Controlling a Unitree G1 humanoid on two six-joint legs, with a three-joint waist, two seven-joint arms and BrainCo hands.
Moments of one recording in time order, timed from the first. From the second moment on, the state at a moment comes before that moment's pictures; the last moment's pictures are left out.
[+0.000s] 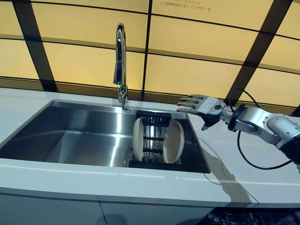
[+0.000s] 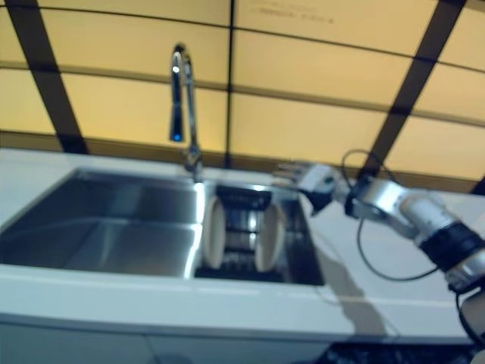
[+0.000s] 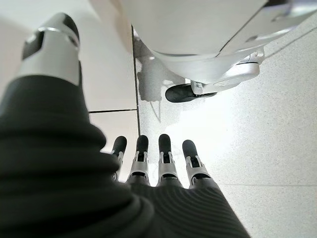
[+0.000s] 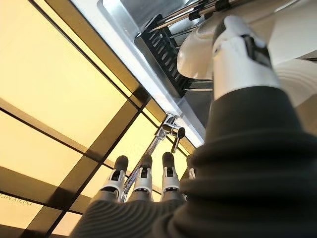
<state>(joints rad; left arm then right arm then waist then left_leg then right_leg) 0.02 0.33 -0.25 1.20 -0.21 0.12 -0.06 -0.98 -1.09 0.76 0.28 -0.72 -0.49 -0.02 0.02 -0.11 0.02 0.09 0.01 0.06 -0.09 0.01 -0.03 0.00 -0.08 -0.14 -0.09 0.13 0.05</state>
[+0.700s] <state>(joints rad) 0.03 0.32 -0.25 1.20 -0.21 0.11 -0.05 -0.94 -1.03 0.76 0.28 -0.73 -0.50 0.02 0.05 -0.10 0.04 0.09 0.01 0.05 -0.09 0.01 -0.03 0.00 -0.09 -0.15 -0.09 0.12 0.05</state>
